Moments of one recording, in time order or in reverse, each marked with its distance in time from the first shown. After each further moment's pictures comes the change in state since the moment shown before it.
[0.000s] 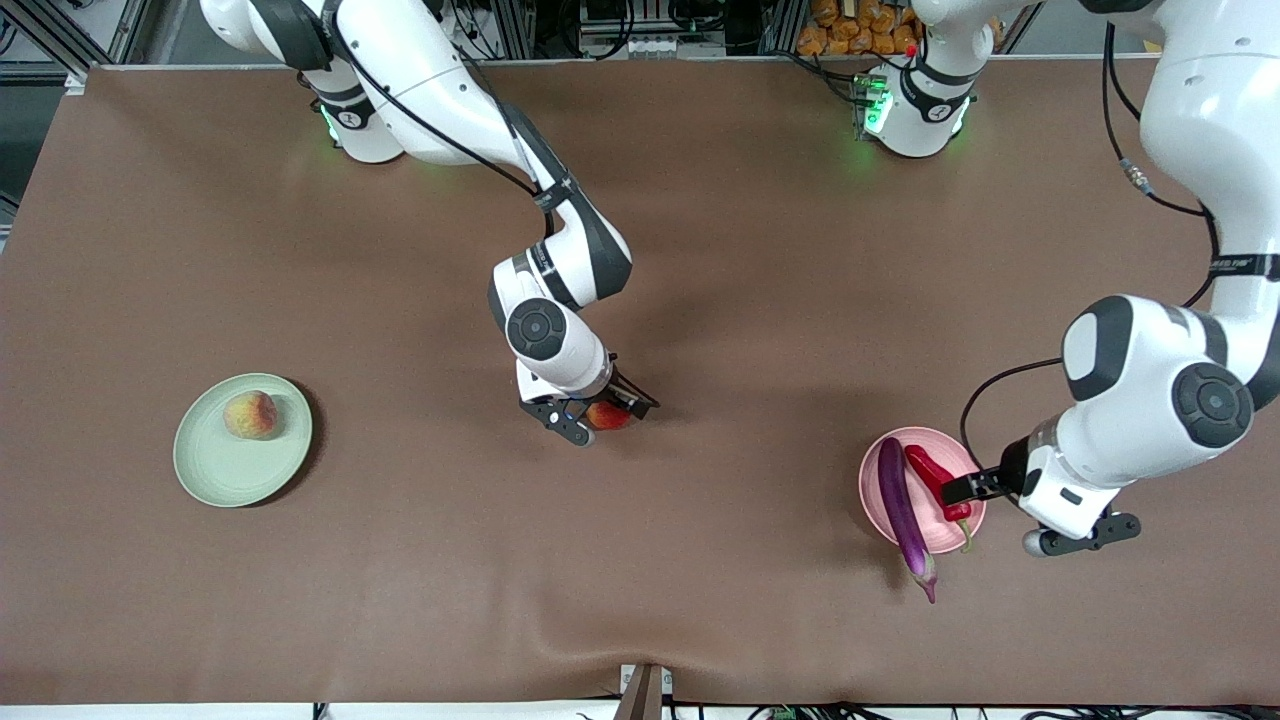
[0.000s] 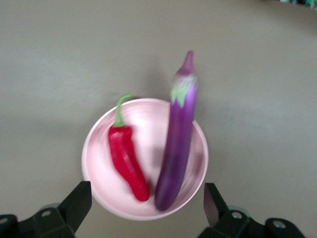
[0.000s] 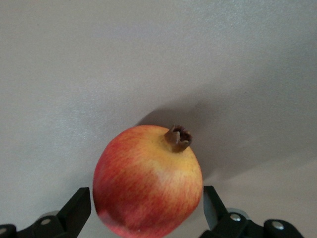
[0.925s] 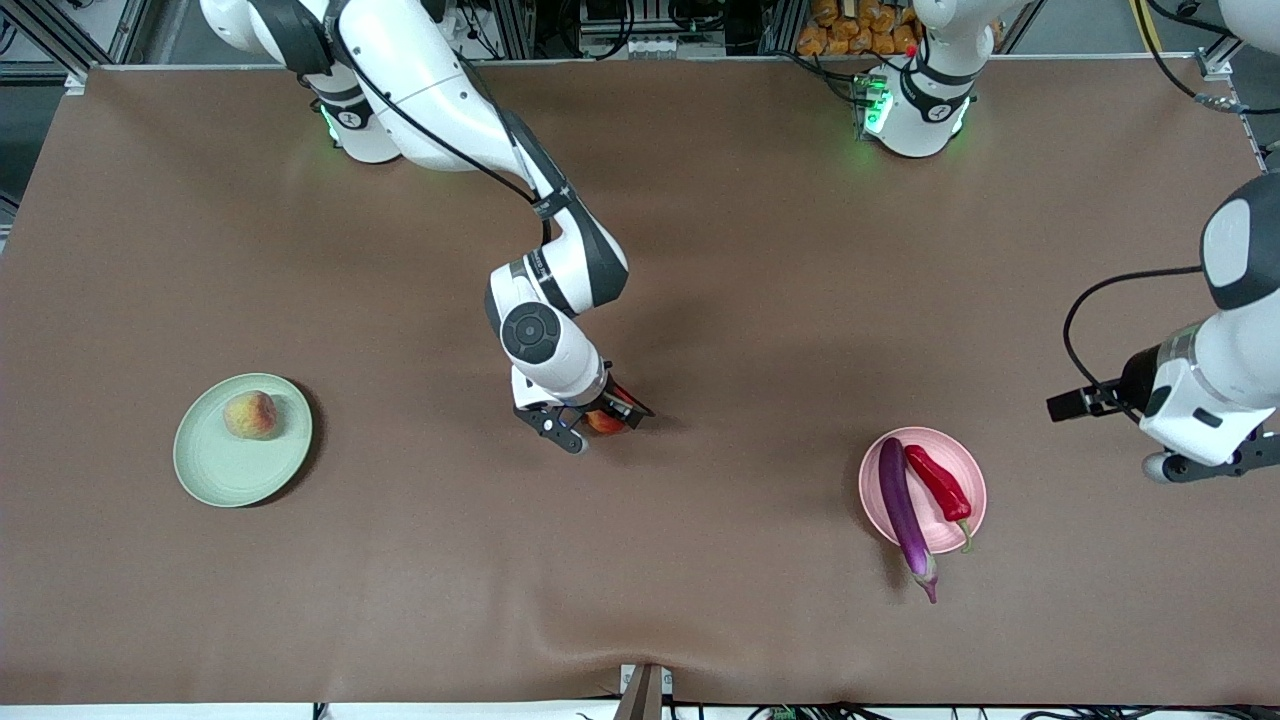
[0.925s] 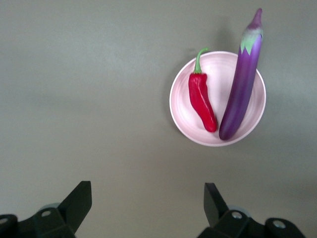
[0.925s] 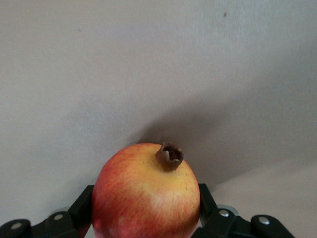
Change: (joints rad) left arm 0.082 -0.248 -0.015 0.007 -0.004 -0.382 0.087; right arm -0.002 0.012 -0.023 0.011 -0.002 0.037 -0.015
